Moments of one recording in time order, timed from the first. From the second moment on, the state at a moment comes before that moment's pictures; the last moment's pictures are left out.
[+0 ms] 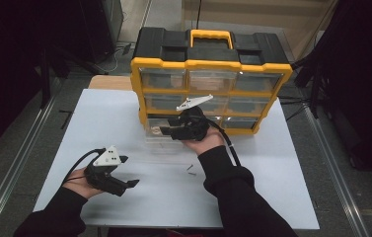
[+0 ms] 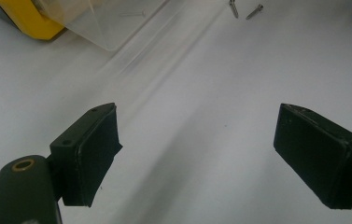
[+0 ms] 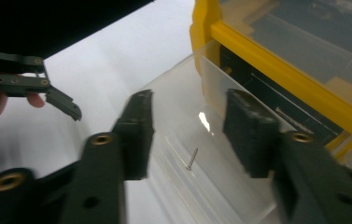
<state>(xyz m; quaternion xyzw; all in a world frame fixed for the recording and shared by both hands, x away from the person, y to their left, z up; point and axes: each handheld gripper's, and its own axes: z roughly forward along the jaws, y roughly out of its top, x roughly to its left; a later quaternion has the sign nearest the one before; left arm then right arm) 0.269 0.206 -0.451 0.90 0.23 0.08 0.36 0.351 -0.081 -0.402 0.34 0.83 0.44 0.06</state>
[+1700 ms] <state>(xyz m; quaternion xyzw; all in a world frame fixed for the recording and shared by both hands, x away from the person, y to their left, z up) 0.269 0.208 -0.452 0.90 0.23 0.08 0.35 0.298 -0.134 -0.419 0.28 0.84 0.46 0.05</state>
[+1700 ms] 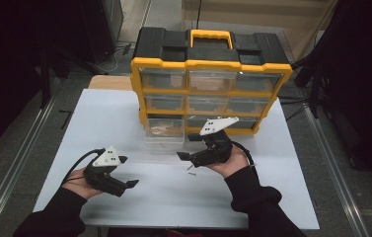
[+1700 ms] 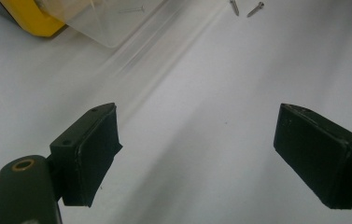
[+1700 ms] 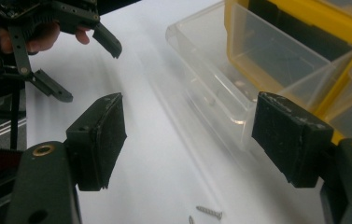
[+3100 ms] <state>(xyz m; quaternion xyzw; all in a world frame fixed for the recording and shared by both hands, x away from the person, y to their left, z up) 0.268 0.208 -0.452 0.90 0.23 0.08 0.36 0.267 -0.165 -0.453 0.30 0.84 0.45 0.04</state>
